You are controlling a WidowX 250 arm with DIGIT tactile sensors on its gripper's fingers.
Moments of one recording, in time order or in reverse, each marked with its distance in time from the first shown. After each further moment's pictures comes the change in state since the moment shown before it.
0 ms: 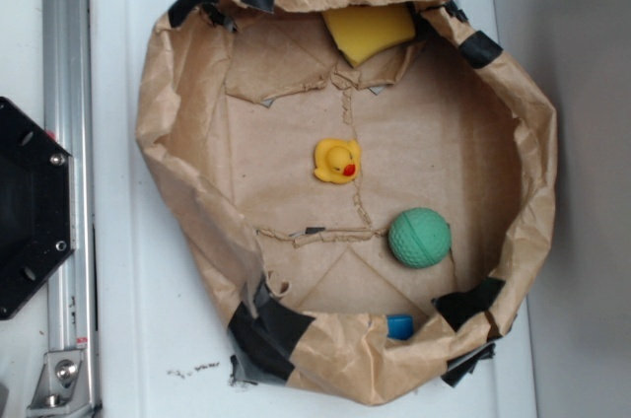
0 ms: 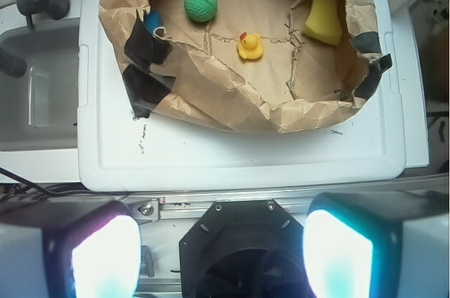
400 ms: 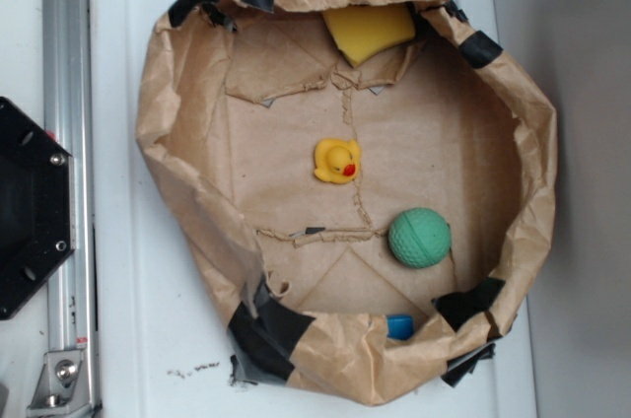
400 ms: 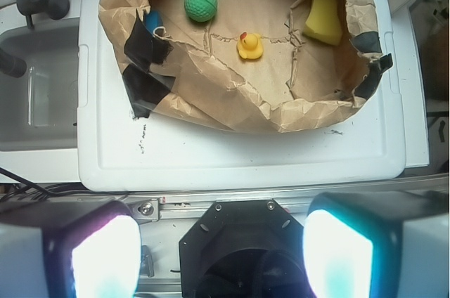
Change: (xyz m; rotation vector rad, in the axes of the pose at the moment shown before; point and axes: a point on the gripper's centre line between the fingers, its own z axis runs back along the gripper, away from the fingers) arm 0.000 0.000 -0.002 -0.002 -0.001 -0.012
